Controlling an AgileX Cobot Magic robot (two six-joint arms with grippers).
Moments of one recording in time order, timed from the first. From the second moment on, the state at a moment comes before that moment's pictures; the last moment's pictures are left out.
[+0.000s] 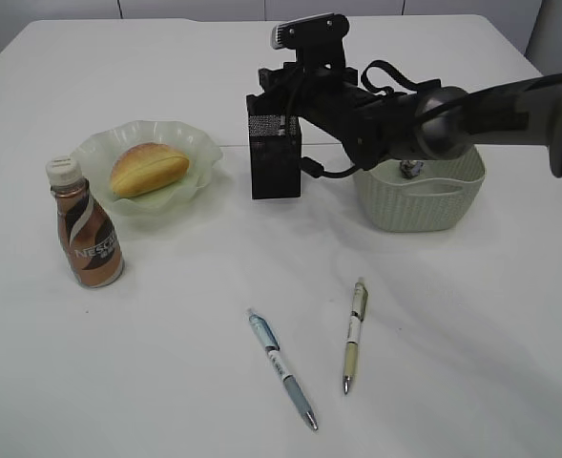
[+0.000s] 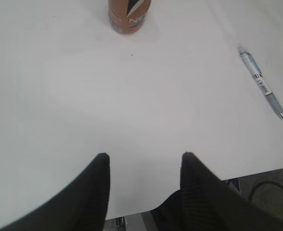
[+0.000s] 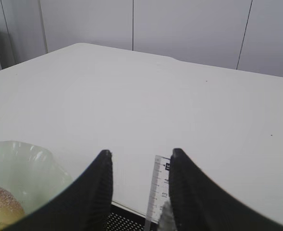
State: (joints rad) left arm -0.21 1.11 -1.14 -0.09 1.25 -0.15; right arm 0.37 2.39 -1.80 -0.07 -0.38 0.01
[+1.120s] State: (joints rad) left arm -0.21 1.11 -1.14 -0.08 1.25 -0.15; right arm 0.37 1.92 -1.80 0.03 0.75 0.10
